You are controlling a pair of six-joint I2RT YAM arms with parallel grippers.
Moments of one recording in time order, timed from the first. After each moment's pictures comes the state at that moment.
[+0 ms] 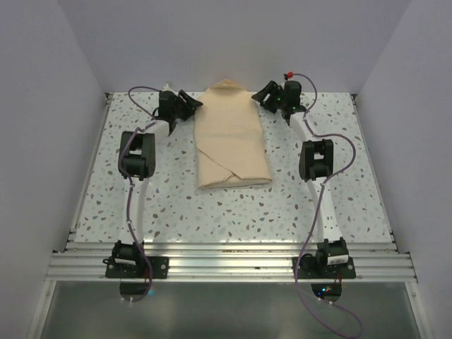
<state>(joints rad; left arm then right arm) -0.11 2.60 1.96 0.27 0.30 -0.88 0.12 2.89 2.59 -0.09 -0.41 0.76</state>
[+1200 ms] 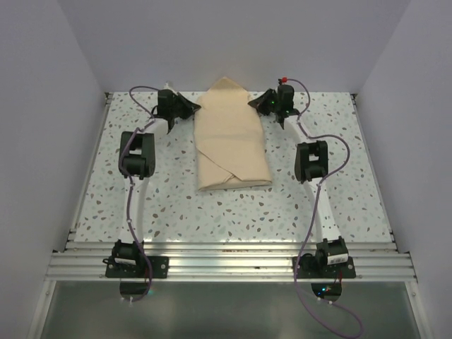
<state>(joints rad) -0.10 2.64 2.04 0.22 0.38 -0.92 0.16 2.96 2.63 -0.03 -0.41 0.88</state>
